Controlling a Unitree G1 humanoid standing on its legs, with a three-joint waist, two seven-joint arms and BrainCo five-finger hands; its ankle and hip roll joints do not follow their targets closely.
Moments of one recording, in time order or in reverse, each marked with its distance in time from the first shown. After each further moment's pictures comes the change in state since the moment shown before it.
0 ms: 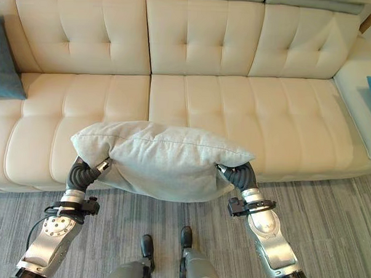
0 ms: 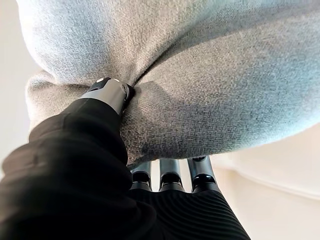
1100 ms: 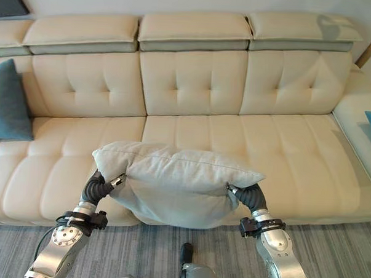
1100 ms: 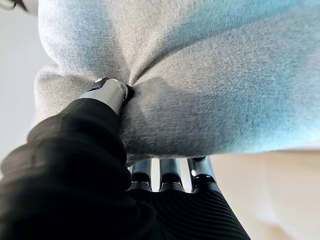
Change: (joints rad) left arm 0.000 -0.064 -0.054 0.041 0.011 0.055 -0.143; right arm 0.135 -0.001 -0.112 0.075 0.135 0.045 0.093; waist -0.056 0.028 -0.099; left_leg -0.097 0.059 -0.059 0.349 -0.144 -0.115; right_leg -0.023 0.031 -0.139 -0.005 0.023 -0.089
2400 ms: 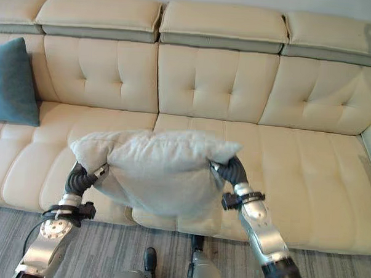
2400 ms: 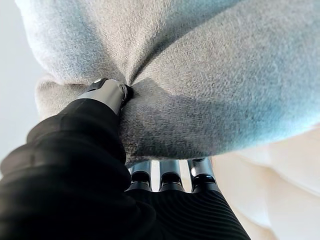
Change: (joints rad) left arm -0.086 0.025 0.110 0.069 0.025 -0.004 0.116; right arm -0.342 0.054 0.144 0.103 -0.058 0.018 -0.058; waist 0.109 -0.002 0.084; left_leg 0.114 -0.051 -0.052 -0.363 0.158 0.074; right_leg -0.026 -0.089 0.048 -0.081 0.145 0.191
